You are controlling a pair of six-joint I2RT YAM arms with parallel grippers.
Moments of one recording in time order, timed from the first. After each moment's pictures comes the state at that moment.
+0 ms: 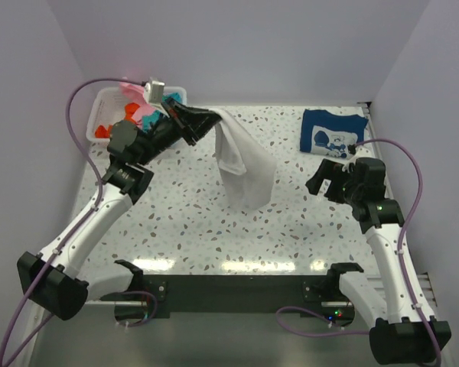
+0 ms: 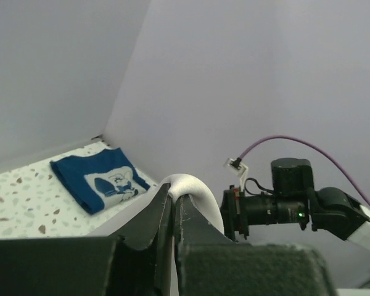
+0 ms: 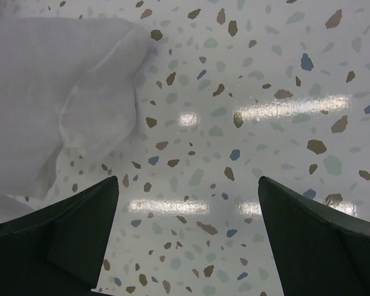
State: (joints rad) left arm -0.45 1.19 1.15 0.43 0.50 -0.65; right arm 0.03 0.84 0.86 -0.67 -0.15 0.35
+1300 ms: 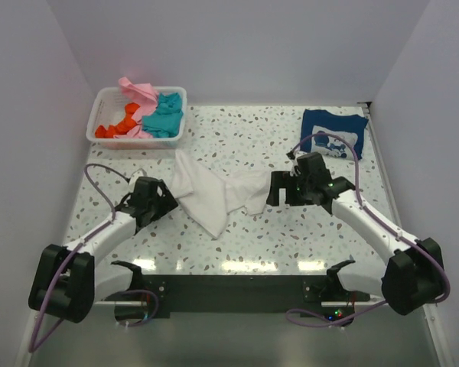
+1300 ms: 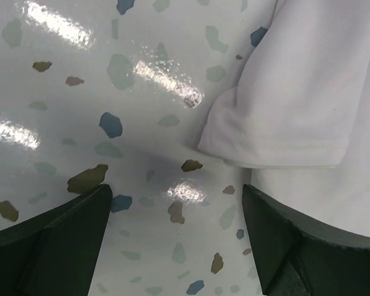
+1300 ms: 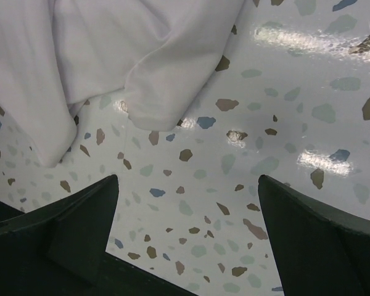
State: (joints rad) left arm -0.26 1.13 0.45 -0.24 -0.17 -0.79; right arm 0.39 1.20 0.85 -0.55 -0.14 0.37
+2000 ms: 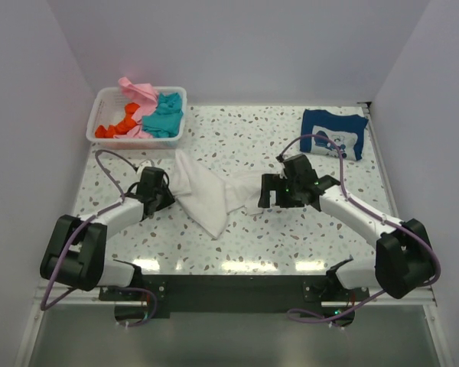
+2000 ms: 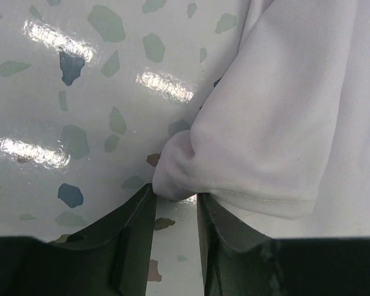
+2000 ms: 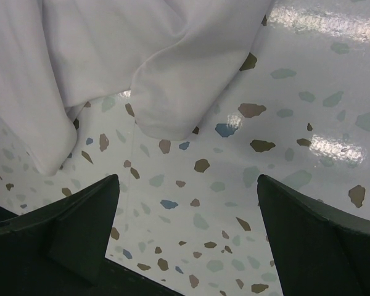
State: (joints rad) left arm -0.25 1.37 0.55 -0.08 -0.17 -0.70; right arm 0.49 1.34 0.85 -0.47 -0.12 0.44
